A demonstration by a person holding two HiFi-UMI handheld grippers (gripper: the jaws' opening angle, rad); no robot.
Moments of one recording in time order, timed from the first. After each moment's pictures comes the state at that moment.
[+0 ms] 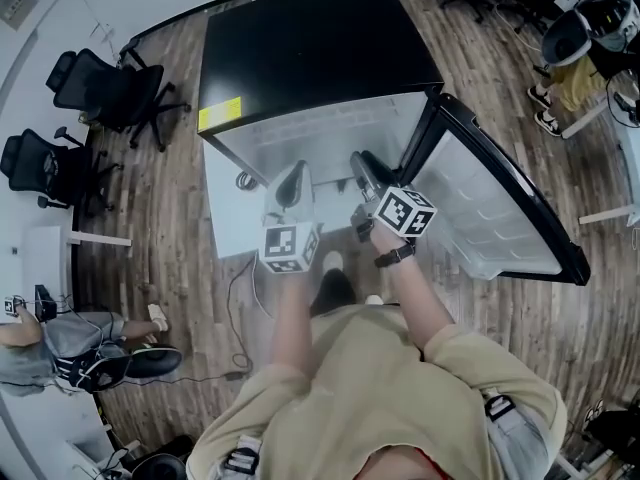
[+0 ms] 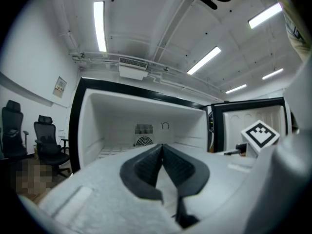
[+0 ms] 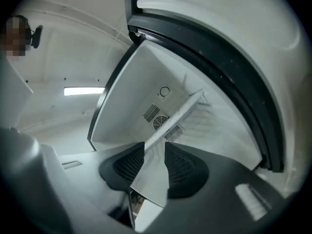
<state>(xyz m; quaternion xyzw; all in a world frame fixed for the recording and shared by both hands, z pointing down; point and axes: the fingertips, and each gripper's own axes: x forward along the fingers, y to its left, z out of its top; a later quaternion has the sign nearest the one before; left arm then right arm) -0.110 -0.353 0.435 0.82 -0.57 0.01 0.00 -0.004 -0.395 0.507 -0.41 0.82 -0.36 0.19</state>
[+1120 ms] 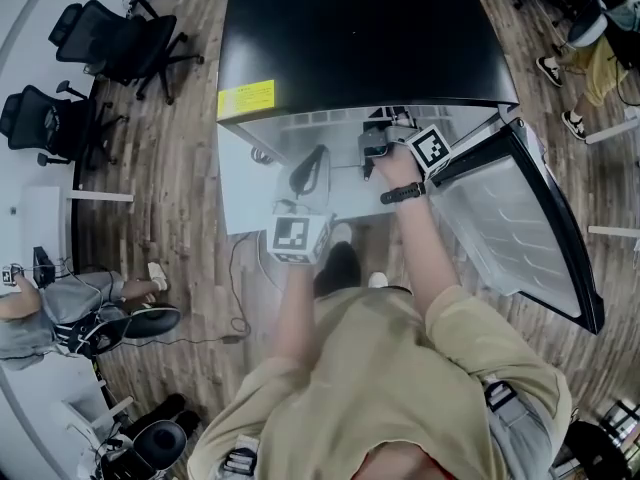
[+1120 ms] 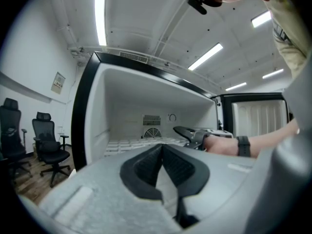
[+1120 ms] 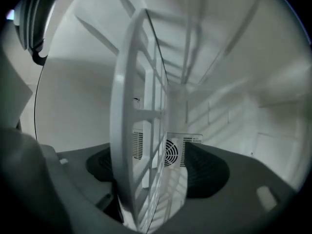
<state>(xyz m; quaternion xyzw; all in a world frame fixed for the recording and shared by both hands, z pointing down) -0.153 -0.391 0.465 0.82 -0.56 0.03 0.02 -0.031 -0.551 0.509 -0.35 0.64 -0.50 0.46</state>
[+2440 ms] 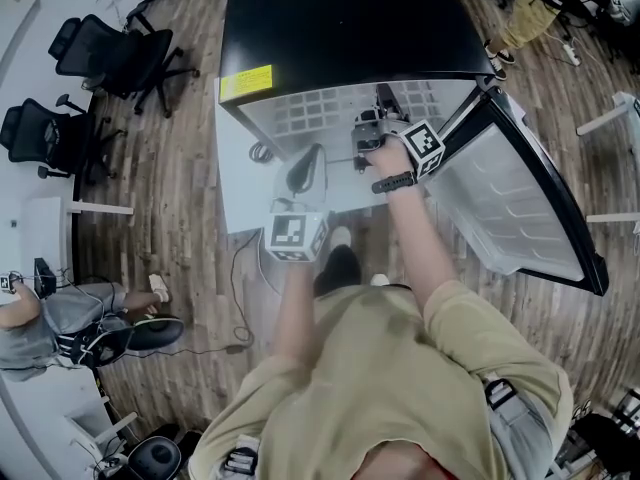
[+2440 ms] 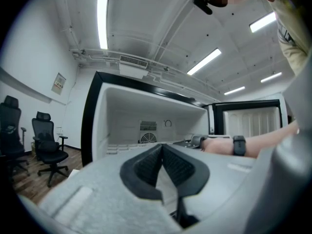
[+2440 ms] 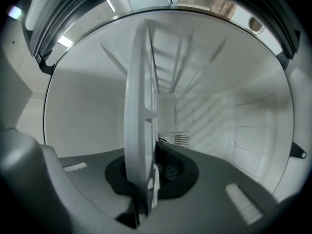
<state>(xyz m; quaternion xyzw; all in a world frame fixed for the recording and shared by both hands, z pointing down) -0.144 -0.354 0.447 0.83 -0.56 0.01 0.02 -0.019 -0.514 0.512 -0.38 0.58 -0.55 0.47</state>
